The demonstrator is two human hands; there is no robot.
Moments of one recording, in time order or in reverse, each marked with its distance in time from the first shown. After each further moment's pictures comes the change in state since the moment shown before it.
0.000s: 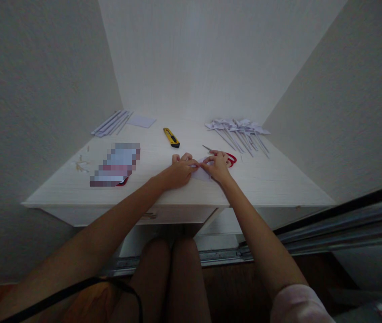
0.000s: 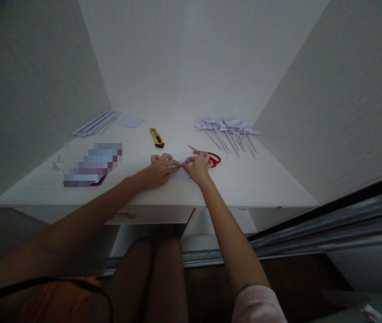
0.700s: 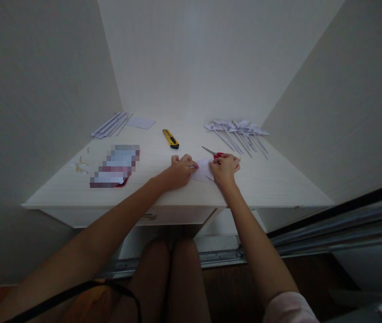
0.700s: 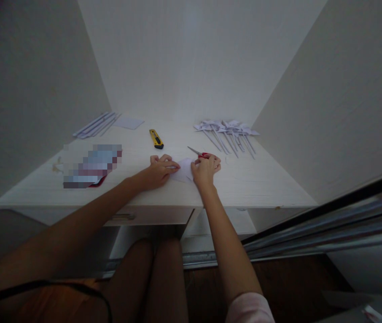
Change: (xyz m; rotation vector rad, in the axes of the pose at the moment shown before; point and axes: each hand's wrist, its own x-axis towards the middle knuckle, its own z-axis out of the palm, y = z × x) left_hand 0.001 -0.001 0.001 -0.037 0.015 -0.009; right_hand -0.009 0.009 -0.007 -0.068 0.270 0.088
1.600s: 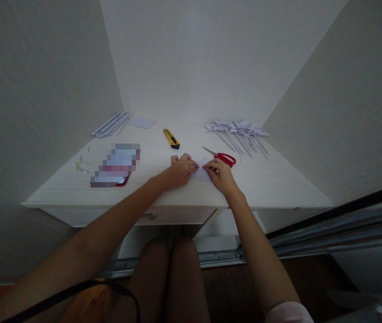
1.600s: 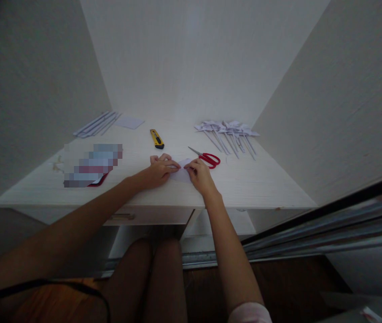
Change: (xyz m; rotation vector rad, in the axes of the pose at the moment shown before) left_hand 0.003 0.004 -0.006 -0.052 -0.049 -0.077; right_hand -0.007 0.002 -0.017 0.256 -0.326 -0.438
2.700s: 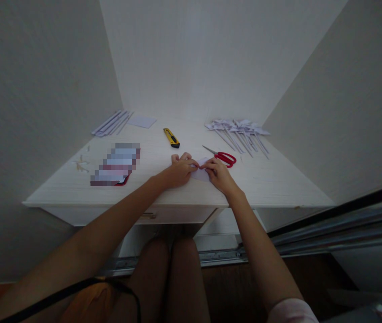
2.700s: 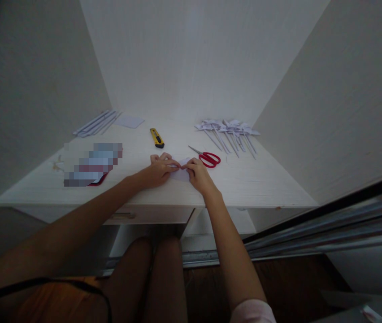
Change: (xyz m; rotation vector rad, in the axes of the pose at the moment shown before) left_hand -0.001 -0.002 0.002 0.013 0.029 0.040; right_hand 0.001 0.008 0.006 0.003 -0.066 -0.119
